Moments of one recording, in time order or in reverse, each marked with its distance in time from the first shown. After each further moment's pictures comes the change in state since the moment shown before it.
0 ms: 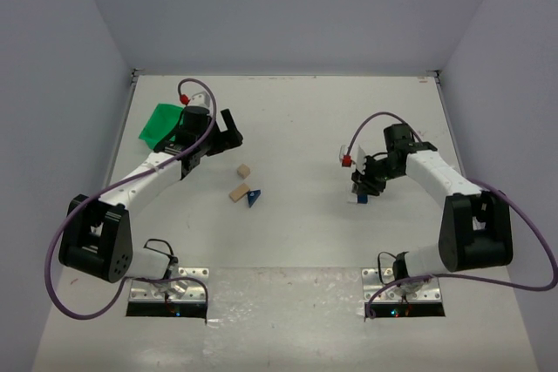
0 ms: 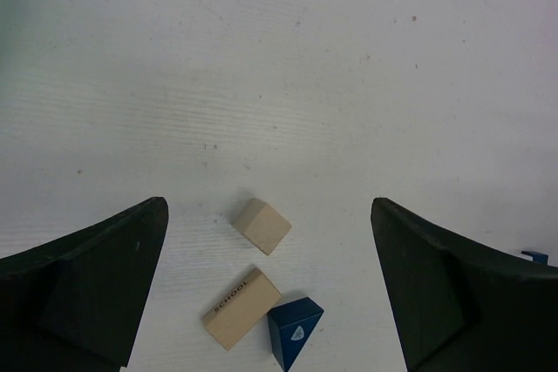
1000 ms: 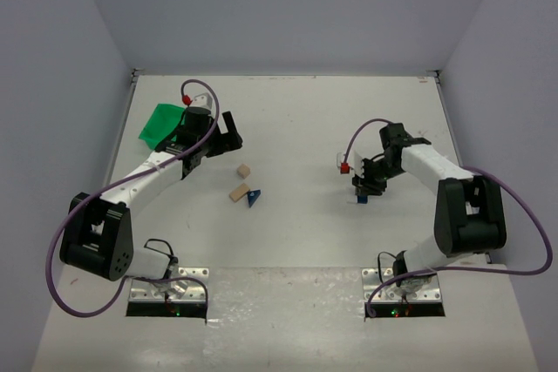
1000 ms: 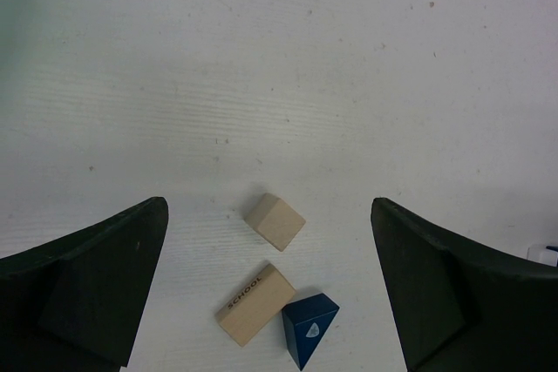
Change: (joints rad) left arm -0.005 0.012 0.000 -0.015 -0.010 0.039; right arm -0.001 0.104 0.032 -0.036 0.066 -0.182
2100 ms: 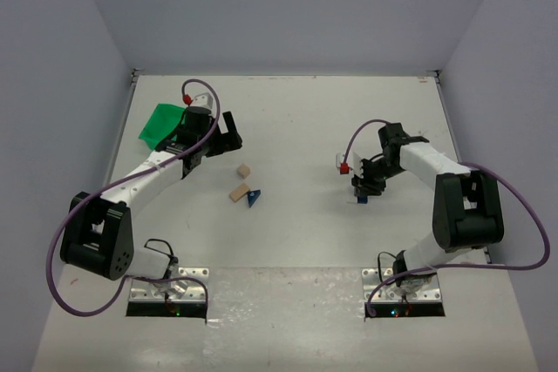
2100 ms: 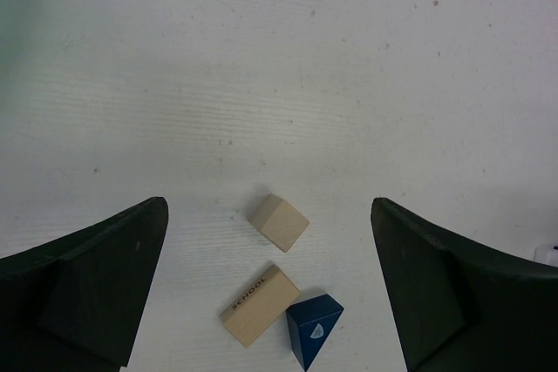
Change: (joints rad) left arm -0.001 0.005 0.006 -0.005 -0.006 0.013; right arm 0.000 0.039 0.017 -0.014 -0.012 -0.029
